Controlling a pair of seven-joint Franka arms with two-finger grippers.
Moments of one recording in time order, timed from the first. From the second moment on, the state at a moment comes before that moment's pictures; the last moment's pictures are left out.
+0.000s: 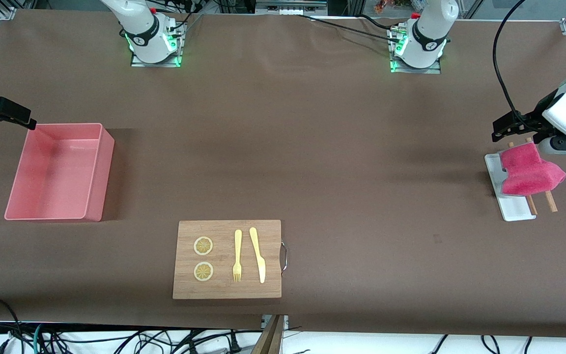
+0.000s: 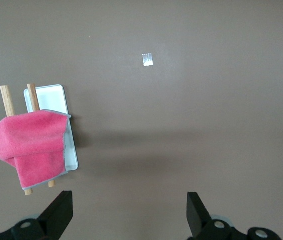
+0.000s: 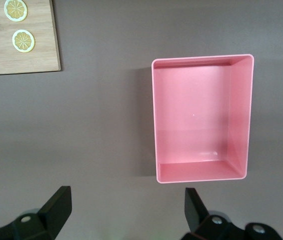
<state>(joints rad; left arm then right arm) 0.01 0.02 0.01 -1.71 0.01 1.68 0.02 -0.06 0.11 0.00 -1.44 -0.01 1.49 -0.02</state>
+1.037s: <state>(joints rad) 0.18 0.28 0.01 -1.72 0.12 1.79 0.35 -0.06 0.11 0.00 -1.44 -0.01 1.49 -0.02</state>
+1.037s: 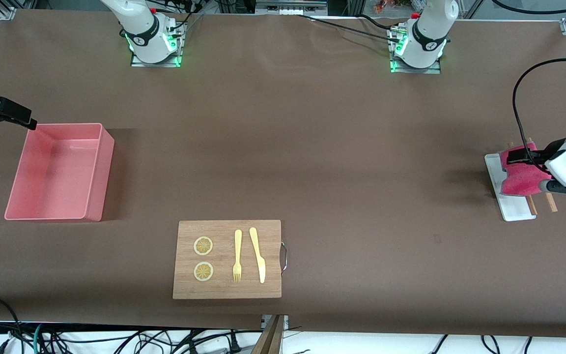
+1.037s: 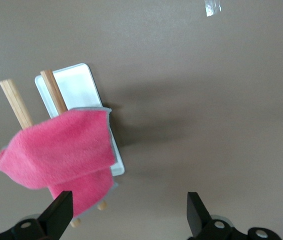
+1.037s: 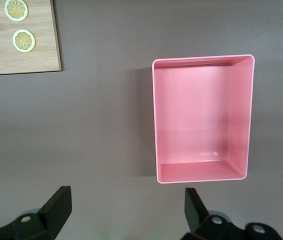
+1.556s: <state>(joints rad) 0.24 0.39 0.01 -1.72 0.24 1.93 0.87 -0.06 0.12 0.00 -1.44 -0.01 1.49 -0.02</state>
